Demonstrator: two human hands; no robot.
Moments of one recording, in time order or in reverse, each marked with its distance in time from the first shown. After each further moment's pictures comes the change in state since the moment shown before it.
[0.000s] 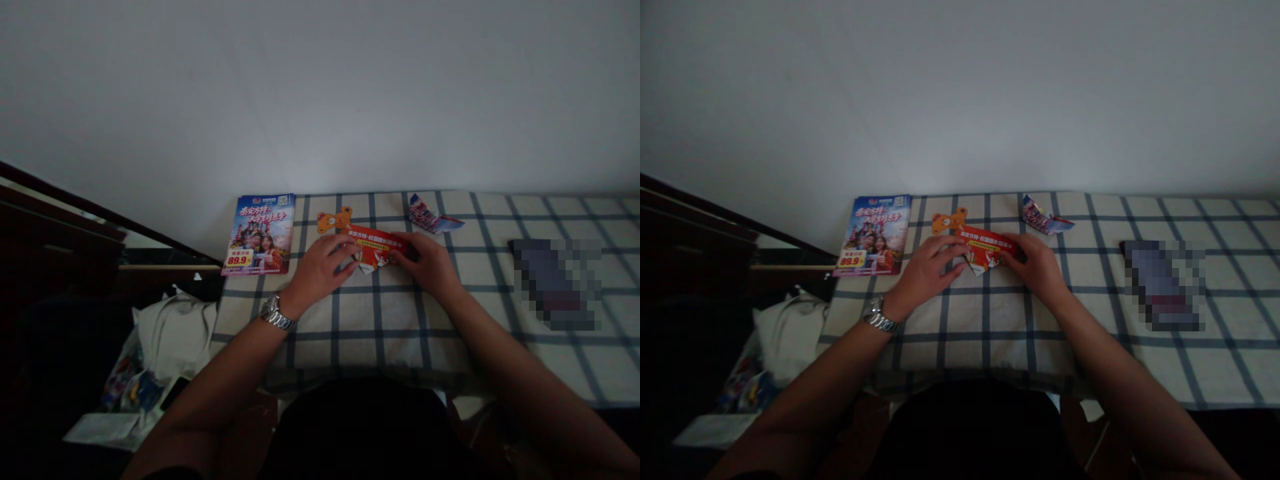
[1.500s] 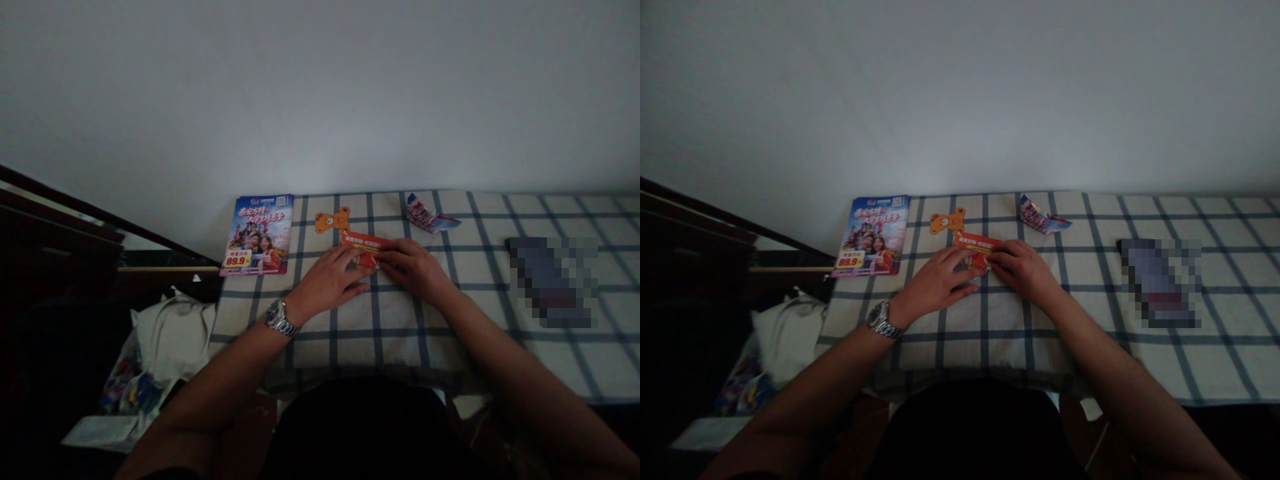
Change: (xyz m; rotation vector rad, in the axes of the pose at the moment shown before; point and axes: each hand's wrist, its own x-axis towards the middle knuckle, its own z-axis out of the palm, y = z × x) left_hand -0.006 0.014 0.008 0.077 -0.279 0.134; right_hand -0.004 -0.005 0.006 -0.031 -0.123 -0.297
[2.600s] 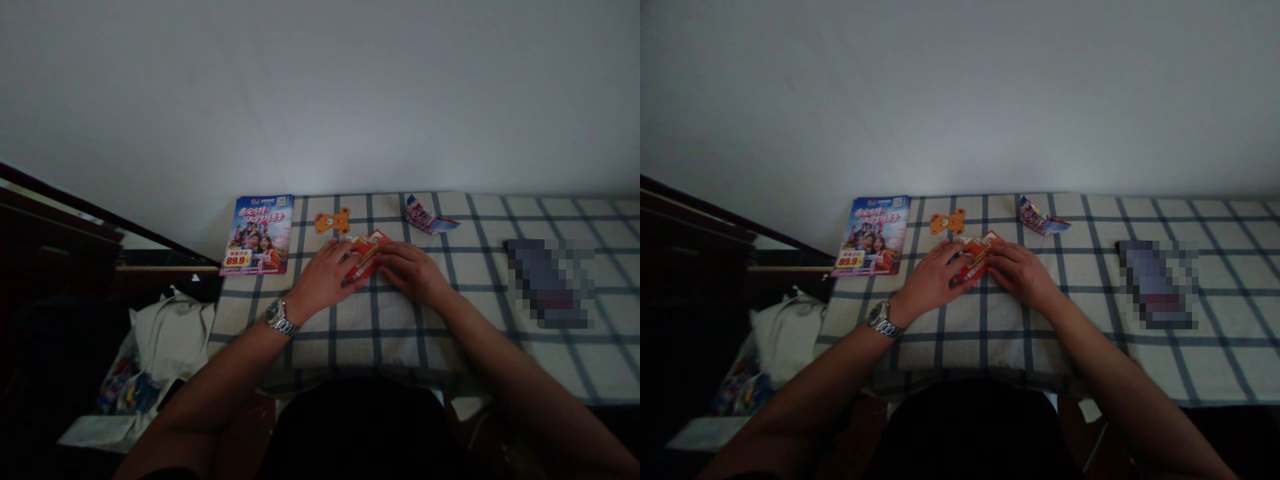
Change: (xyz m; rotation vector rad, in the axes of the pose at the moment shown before) left_hand 0.001 0.000 0.002 0.039 0.064 -0.142; right_hand -0.003 -0.004 -0.001 0.005 0.021 -0.101
